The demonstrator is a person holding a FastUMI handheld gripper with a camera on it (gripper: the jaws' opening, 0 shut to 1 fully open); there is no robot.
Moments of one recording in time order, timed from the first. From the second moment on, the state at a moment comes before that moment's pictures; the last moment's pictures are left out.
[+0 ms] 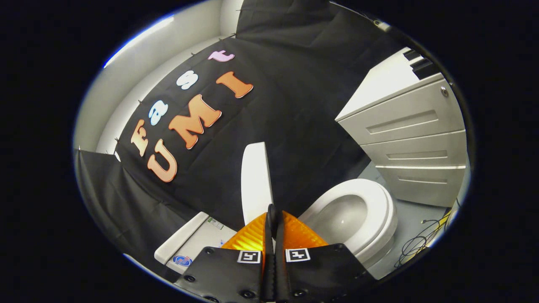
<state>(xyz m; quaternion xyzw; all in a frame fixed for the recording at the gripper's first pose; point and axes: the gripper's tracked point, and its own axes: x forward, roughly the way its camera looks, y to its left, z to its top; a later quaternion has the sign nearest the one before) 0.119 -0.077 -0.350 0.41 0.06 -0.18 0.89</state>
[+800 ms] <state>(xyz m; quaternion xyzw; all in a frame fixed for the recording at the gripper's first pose) 0.176 0.038 -0.271 0.27 0.08 -0.11 0.95</state>
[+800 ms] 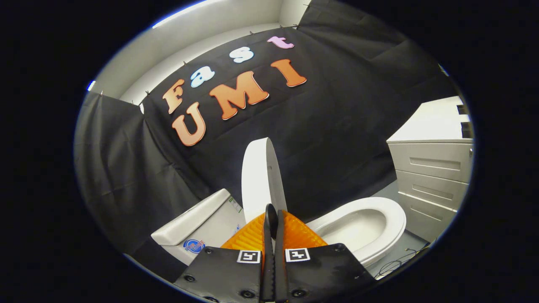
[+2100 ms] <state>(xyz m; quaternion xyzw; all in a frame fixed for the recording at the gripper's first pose) 0.207 0.174 -0.236 0.15 0.13 -0.04 0.98</state>
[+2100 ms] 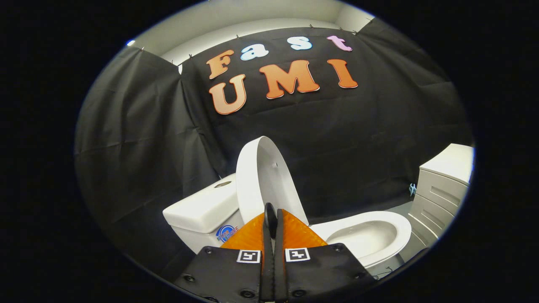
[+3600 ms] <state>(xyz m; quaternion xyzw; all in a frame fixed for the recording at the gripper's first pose) 0.201 0.228 -0.210 0.11 0.15 -0.01 0.98</state>
